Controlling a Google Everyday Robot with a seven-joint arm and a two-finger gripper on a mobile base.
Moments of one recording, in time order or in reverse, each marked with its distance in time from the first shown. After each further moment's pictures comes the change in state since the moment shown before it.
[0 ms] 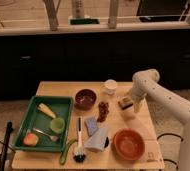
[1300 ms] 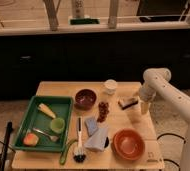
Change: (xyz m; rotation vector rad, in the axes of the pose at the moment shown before) arm 0.040 0.034 -0.019 -0.056 -0.061 0.177
